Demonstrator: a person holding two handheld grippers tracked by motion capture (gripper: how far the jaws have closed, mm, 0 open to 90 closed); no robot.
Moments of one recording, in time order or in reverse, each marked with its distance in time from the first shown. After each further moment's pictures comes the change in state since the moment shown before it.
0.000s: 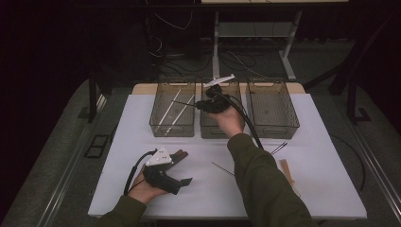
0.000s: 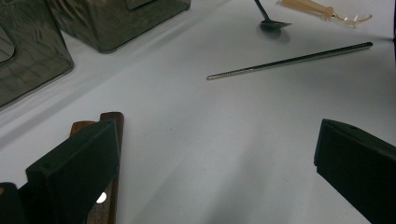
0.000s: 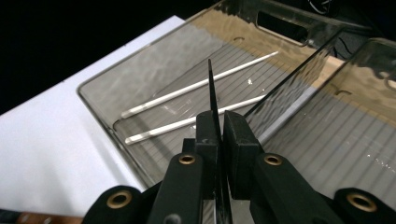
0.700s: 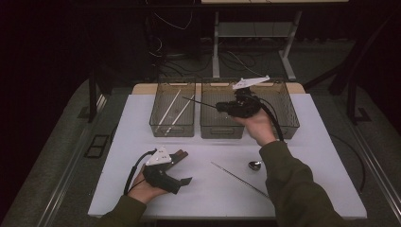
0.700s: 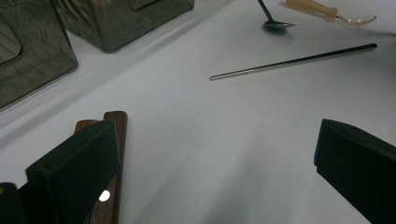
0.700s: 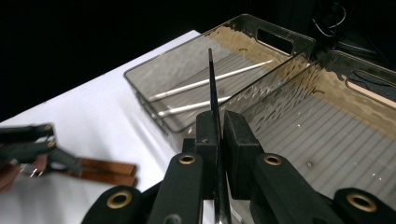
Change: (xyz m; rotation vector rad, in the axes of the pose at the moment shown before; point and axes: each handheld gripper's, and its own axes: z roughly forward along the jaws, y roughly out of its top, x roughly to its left) left arm 0.000 0.000 0.000 0.006 0.013 -0.004; right arm -0.012 -0.023 -0.090 -0.079 0.065 -0.044
